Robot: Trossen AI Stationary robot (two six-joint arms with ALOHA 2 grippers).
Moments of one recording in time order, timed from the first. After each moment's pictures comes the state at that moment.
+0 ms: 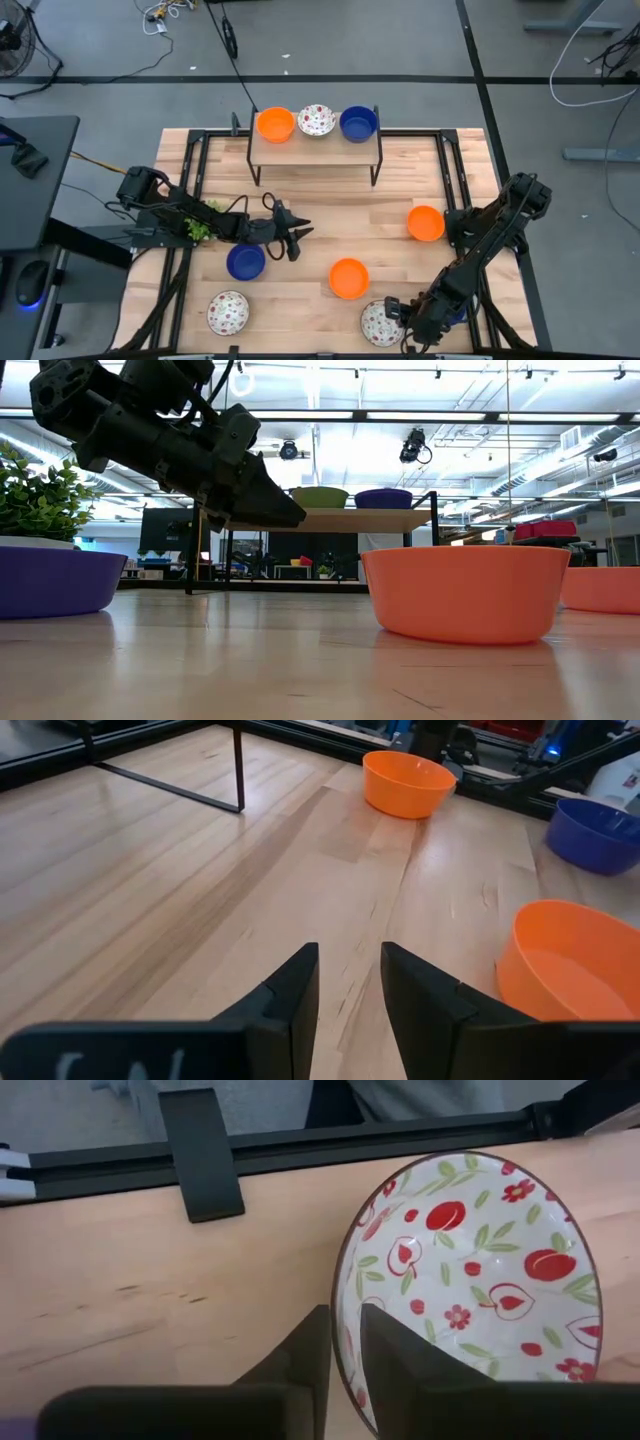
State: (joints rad) left arm -0.23 1.66 0.54 0.74 -0.50 -0.39; right arm 0.89 1.62 0.92 -0.34 0.02 -0.53
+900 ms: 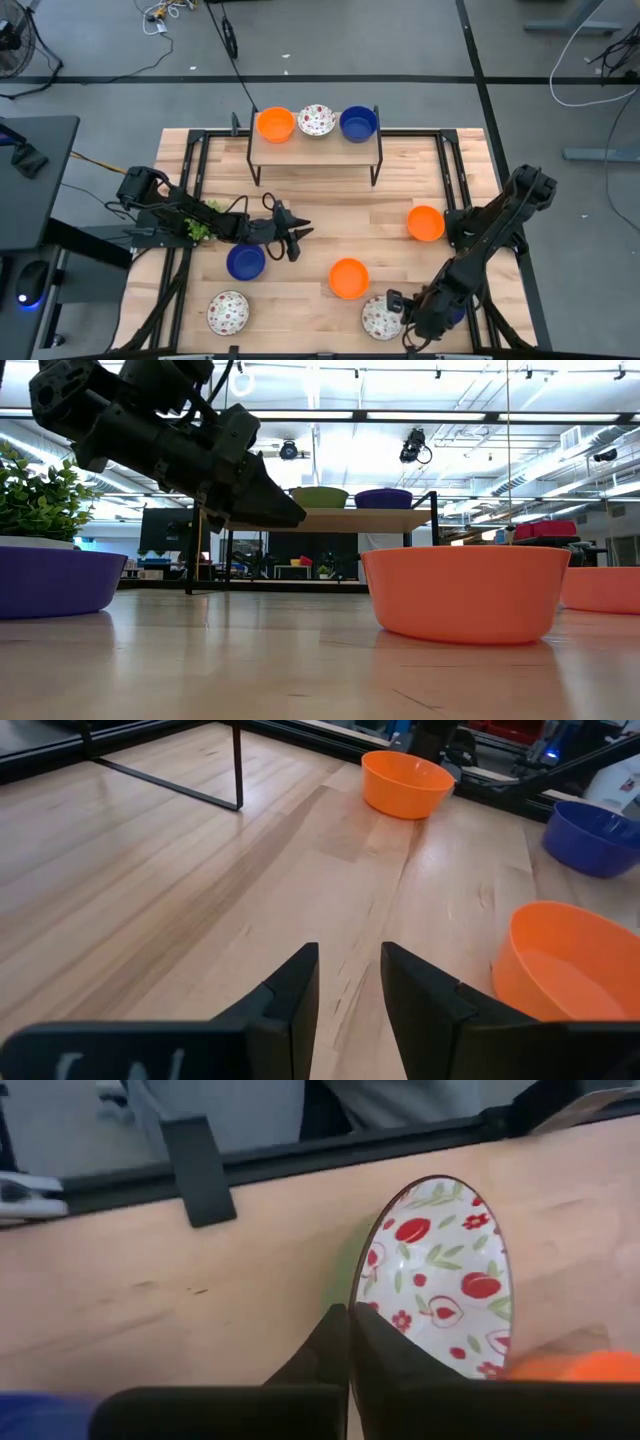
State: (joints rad) left arm -0.23 1.66 0.54 0.74 -0.50 -0.40; right arm 0.87 1.51 0.94 -0.43 0.00 -0.49
